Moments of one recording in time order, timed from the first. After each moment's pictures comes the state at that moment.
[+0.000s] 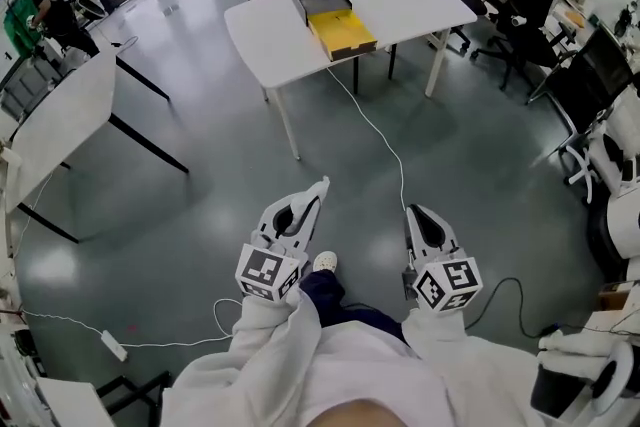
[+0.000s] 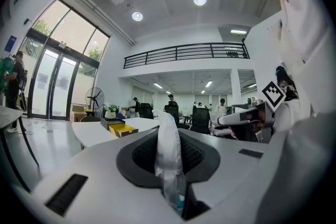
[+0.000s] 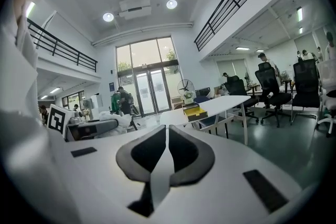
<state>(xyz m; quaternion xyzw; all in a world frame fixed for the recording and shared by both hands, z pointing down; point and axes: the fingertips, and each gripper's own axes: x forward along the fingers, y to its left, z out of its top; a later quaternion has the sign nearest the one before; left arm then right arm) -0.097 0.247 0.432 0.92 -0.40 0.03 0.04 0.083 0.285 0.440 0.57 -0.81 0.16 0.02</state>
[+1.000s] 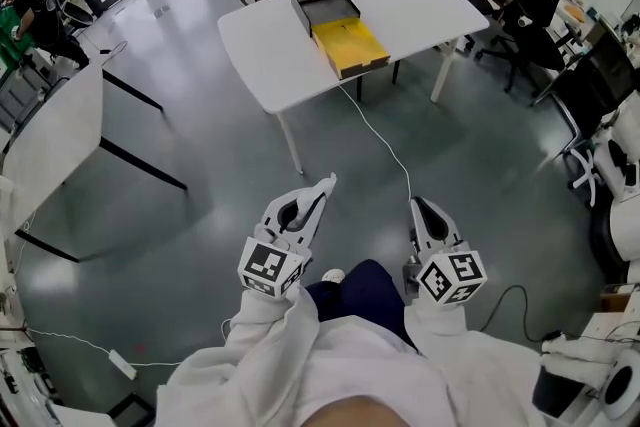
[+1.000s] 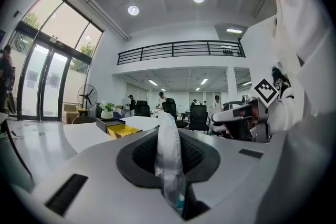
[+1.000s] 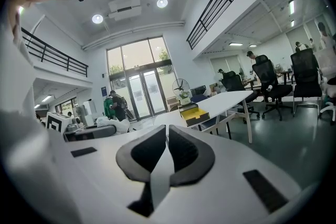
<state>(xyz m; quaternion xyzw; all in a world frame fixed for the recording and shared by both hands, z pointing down) -0.114 0.121 0.446 0.93 -0.36 0.04 0.04 0.062 0.155 0.451 0.58 -0.79 0.19 -0.01</state>
